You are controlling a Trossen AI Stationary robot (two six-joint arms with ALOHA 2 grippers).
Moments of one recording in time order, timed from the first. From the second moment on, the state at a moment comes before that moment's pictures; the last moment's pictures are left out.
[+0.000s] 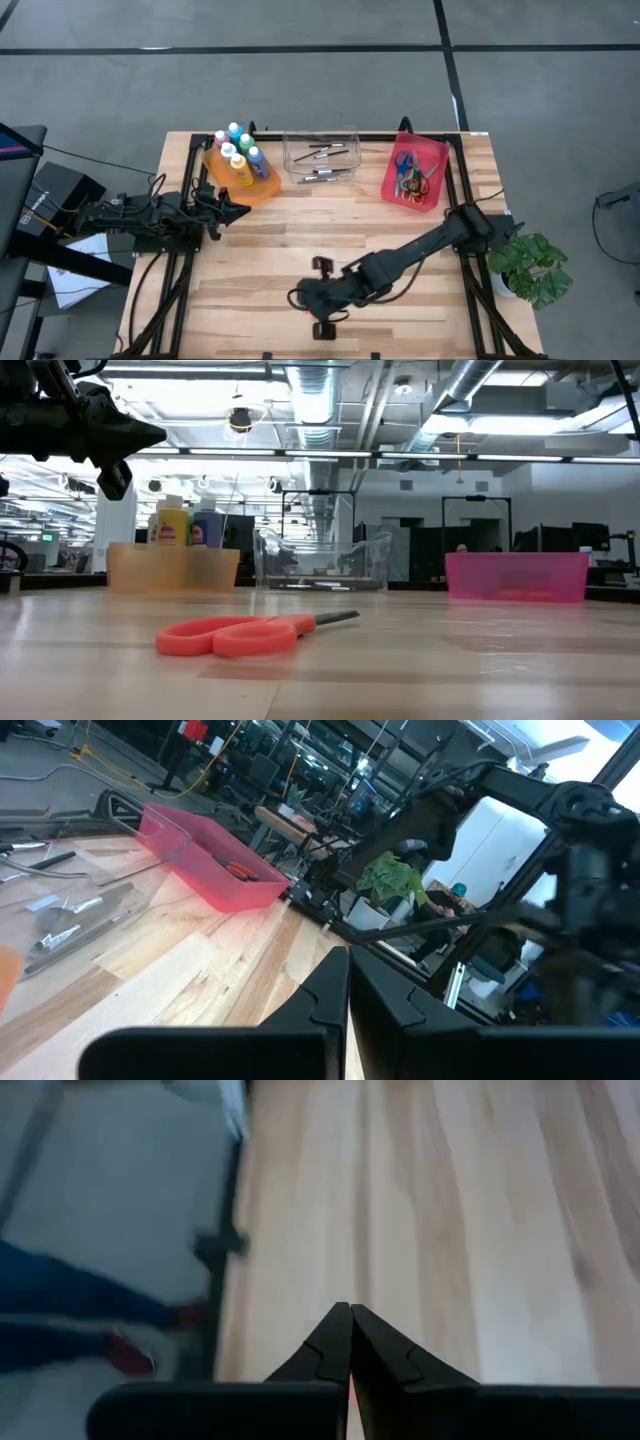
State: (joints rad) left arm -0.03 0.00 0.01 0.06 -0.17 -0.56; right arm 0.48 2.11 2.01 -0.76 0.19 0.43
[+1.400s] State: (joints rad) left arm -0.03 0.00 0.01 0.06 -0.17 -0.56; right arm 0.41 2.45 2.02 -1.05 0.02 0.06
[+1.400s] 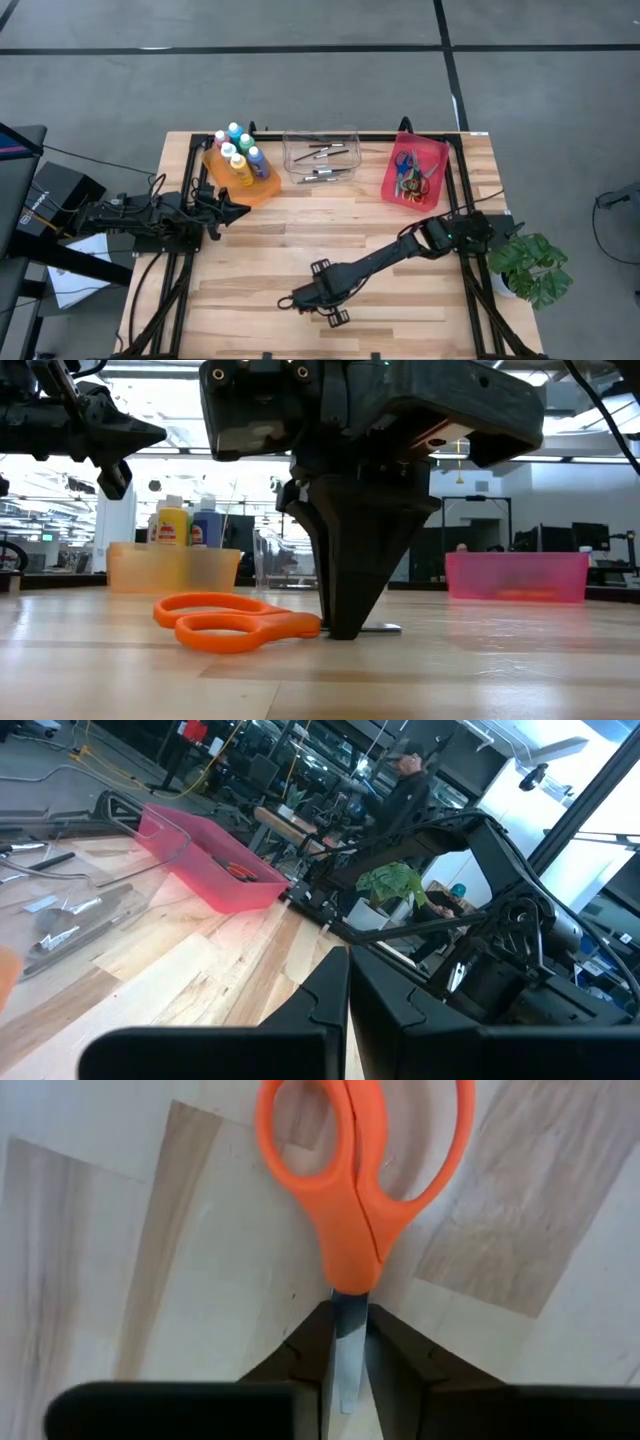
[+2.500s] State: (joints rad) left arm -0.03 0.00 0.01 0.07 -0.17 -0.56; right arm 0.45 1.73 2.01 -0.60 0.08 0.20
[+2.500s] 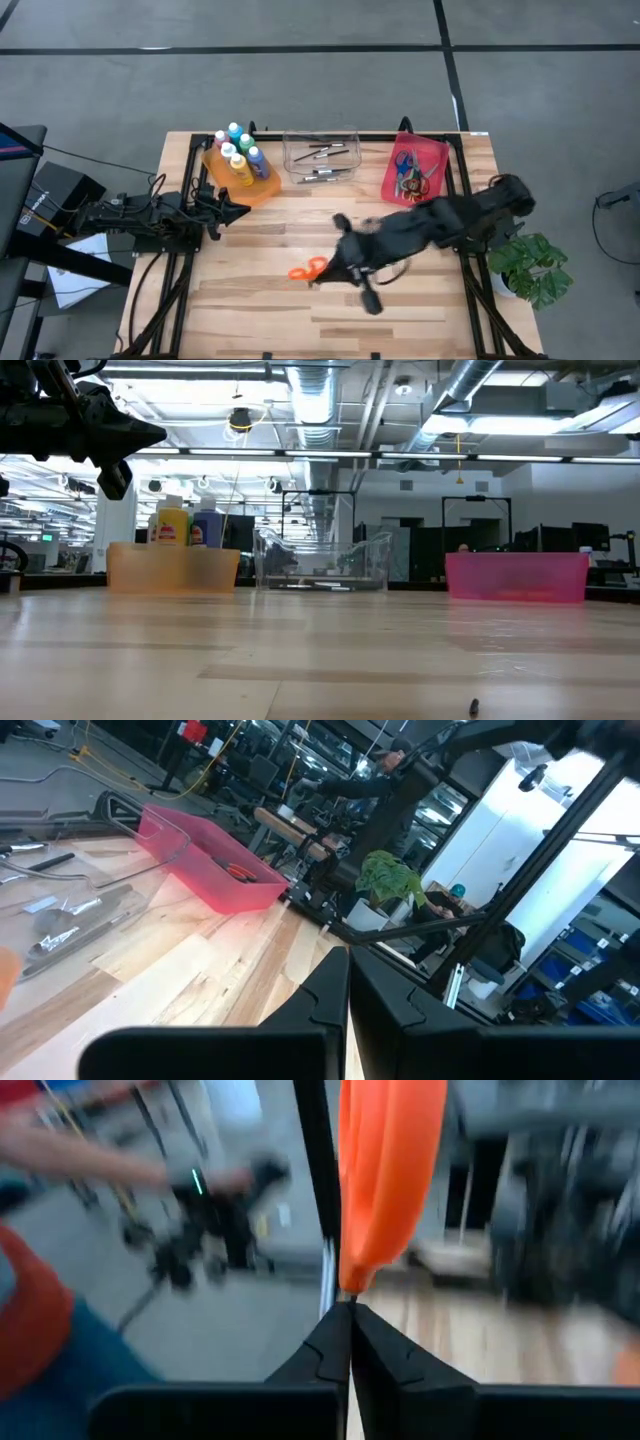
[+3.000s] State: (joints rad) left arm -0.03 0.00 0.01 0.06 -0.17 -0.56; right arm 0.65 1.63 2.01 -0.22 0.11 -0.11
